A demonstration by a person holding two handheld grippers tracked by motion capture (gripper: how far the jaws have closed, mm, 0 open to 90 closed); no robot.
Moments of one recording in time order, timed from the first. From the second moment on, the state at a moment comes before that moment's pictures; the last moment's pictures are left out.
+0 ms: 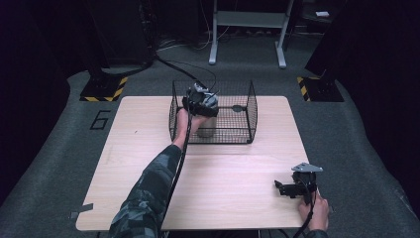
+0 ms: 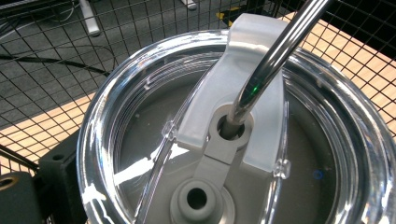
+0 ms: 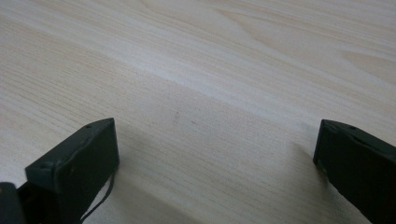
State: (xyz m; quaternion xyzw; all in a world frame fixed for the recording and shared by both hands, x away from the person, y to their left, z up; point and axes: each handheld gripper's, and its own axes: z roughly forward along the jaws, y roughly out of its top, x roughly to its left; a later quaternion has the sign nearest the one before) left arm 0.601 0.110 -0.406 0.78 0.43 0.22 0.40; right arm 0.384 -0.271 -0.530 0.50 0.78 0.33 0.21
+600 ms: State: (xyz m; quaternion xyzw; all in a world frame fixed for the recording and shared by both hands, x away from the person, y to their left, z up) left arm 0.600 0.112 -0.402 0.78 0.43 0.21 0.41; right arm 0.384 -0.271 -0.530 0.50 0.78 0.33 0.21
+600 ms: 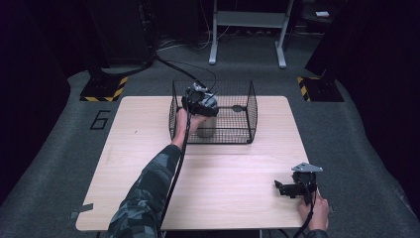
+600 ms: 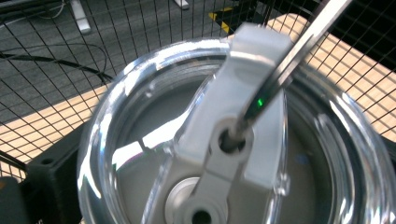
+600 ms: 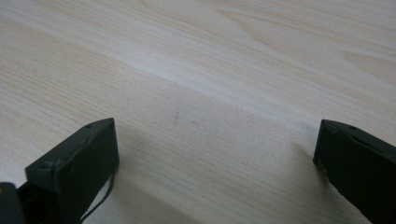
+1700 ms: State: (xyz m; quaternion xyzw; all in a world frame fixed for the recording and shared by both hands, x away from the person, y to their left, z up) left arm 0.539 0.144 -0.343 0.80 0.38 0.21 0.42; right arm 0.384 -0.271 -0.530 0.49 0.78 0.33 0.21
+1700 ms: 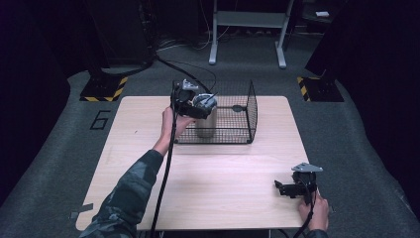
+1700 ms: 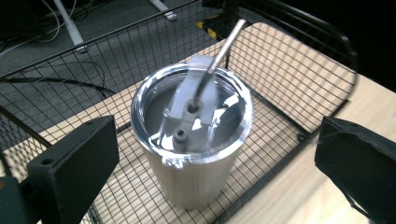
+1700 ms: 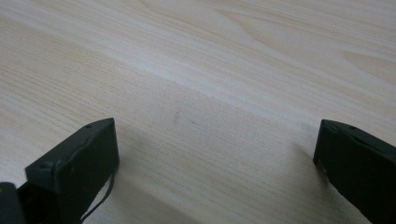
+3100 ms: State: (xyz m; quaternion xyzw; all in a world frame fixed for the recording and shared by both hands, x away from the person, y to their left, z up) left arm 0.384 0.317 -0.427 0.78 0.43 0.21 0.40; right arm 0.384 -0.270 -0.530 0.50 0.78 0.33 0.21
